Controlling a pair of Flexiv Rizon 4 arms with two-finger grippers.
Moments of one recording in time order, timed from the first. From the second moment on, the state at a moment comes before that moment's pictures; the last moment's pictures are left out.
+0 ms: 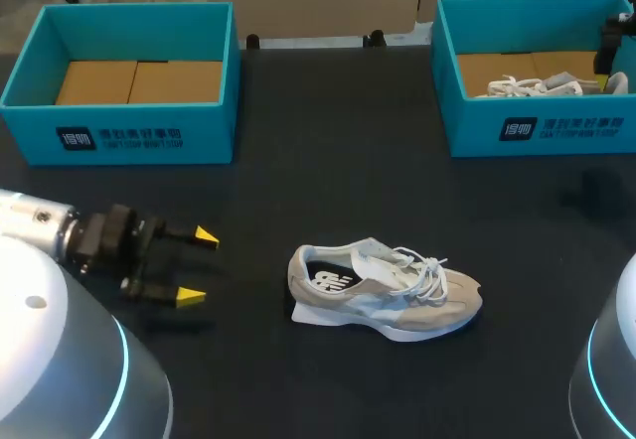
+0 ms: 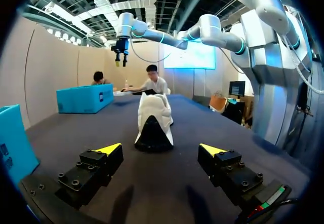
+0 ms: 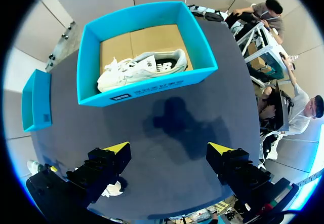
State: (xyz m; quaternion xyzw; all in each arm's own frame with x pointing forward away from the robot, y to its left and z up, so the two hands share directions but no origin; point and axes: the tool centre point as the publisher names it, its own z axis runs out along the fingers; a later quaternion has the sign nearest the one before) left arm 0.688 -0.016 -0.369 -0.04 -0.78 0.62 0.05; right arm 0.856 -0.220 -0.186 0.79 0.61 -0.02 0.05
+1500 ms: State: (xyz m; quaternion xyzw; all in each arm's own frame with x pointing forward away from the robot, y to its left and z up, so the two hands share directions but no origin) left arm 0.689 -0.120 -0.406 0.02 -0.77 0.64 0.03; right arm 0.855 -0.220 -0.186 0.79 0.61 -0.02 0.05
